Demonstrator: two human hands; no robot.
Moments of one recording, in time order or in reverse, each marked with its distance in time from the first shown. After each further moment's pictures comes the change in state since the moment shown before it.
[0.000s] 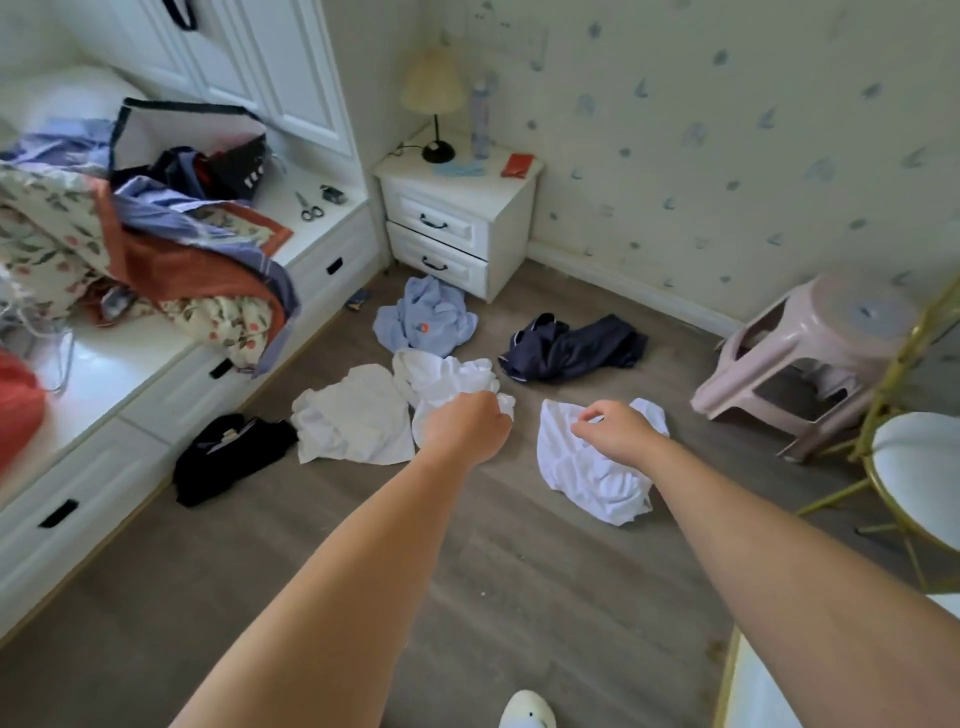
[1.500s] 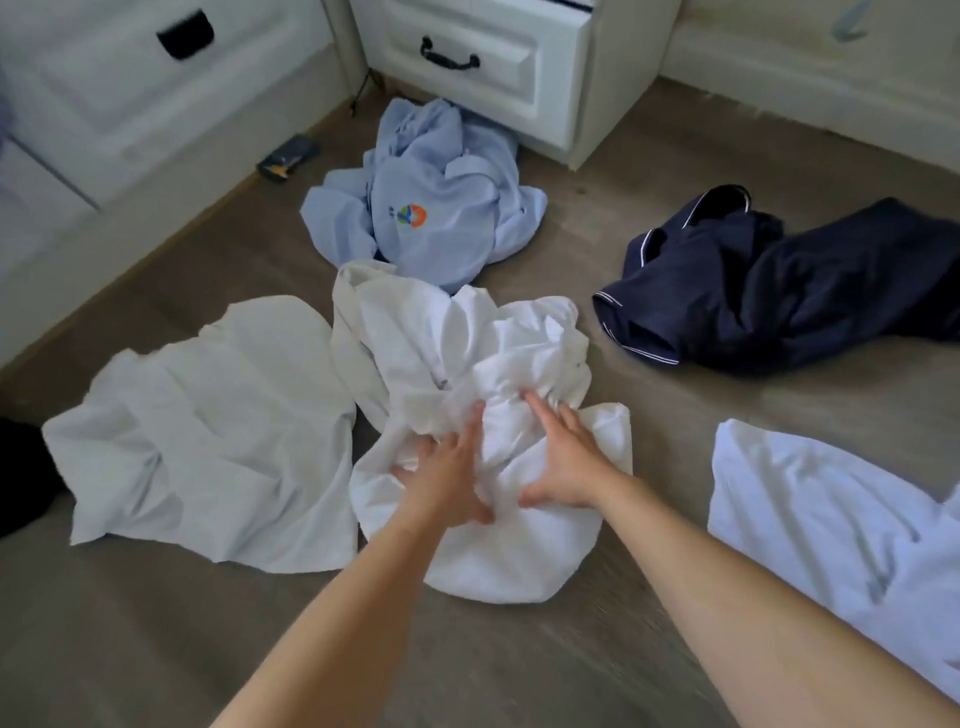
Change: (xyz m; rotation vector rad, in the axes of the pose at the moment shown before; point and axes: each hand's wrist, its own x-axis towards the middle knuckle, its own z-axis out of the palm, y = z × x) left_hand 0.602 -0.331 0.473 0.069 -0.230 -0.174; right_hand 0.723 0.160 0.399 -0.248 -0.299 -0.269
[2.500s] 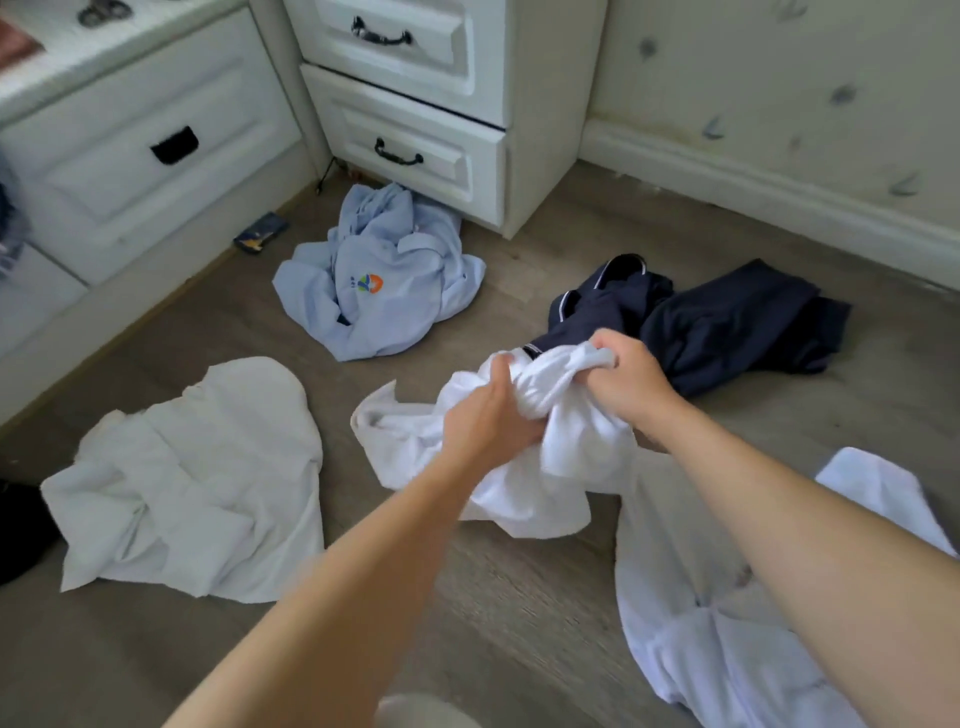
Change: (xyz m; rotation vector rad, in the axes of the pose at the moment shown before) left_hand -0.048 0.154 -0.106 -0.267 0.350 0.266; right_hand -0.087 -0.015 -0.181 0.402 0.505 -0.089
